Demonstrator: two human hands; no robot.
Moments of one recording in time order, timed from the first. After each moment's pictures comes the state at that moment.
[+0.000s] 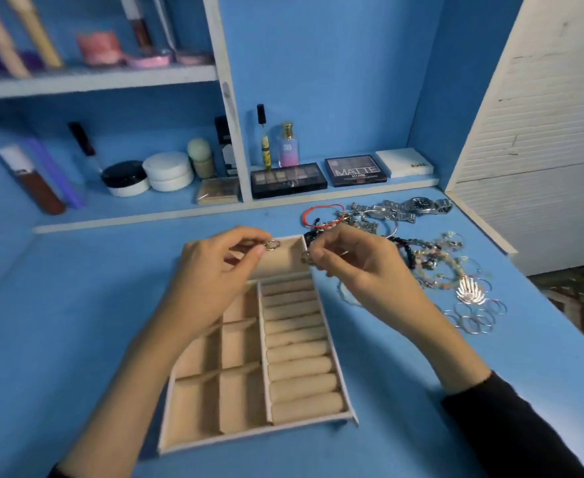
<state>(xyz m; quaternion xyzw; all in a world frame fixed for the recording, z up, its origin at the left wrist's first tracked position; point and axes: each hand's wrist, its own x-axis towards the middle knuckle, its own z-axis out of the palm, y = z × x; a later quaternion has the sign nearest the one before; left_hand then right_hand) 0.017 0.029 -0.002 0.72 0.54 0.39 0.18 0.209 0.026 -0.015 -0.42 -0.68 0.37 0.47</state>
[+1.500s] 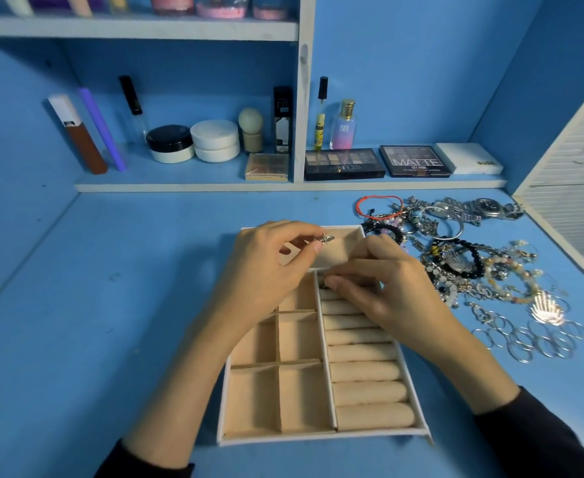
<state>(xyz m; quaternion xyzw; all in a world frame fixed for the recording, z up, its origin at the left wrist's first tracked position) -0.002 0.032 -0.020 0.71 0.52 0.44 0.17 0.171 0.038 -0.048 -0.41 -0.81 0.15 0.38</state>
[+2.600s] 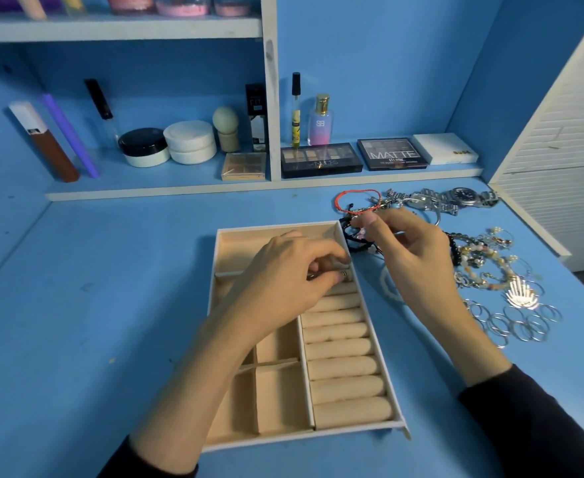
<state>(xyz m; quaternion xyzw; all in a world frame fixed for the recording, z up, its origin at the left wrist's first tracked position) 0.033 0.030 -0.014 0.80 0.50 0.28 0.20 0.193 0.049 -0.037 -0.52 -0.62 0.25 0.53</state>
